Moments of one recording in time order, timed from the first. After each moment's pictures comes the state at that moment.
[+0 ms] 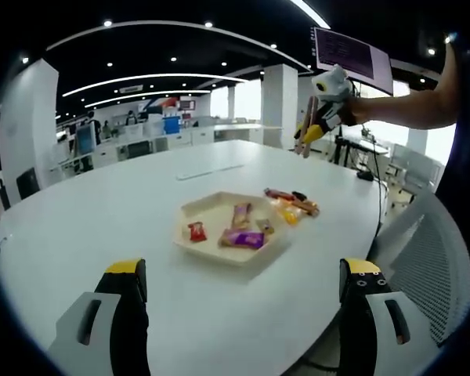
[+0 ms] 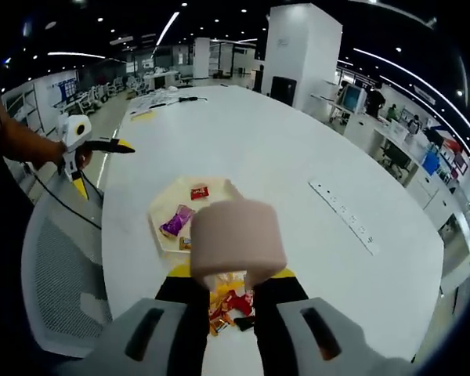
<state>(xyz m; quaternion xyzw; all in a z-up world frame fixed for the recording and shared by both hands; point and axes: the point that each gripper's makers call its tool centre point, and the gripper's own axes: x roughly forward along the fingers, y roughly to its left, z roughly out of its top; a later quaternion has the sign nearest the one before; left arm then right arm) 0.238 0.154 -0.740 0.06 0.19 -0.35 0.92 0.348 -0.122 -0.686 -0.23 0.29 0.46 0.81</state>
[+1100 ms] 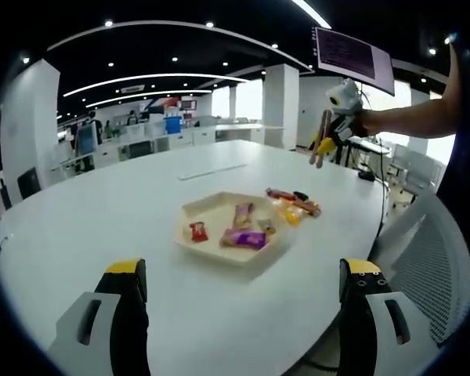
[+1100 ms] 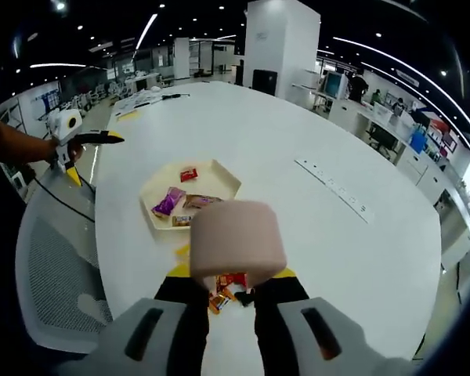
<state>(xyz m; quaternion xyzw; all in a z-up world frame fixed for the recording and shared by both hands) 0.239 0.155 -0.740 0.06 0.19 -0.34 0.92 0.332 -0.153 -0.716 -0.21 0.31 0.42 0.83</state>
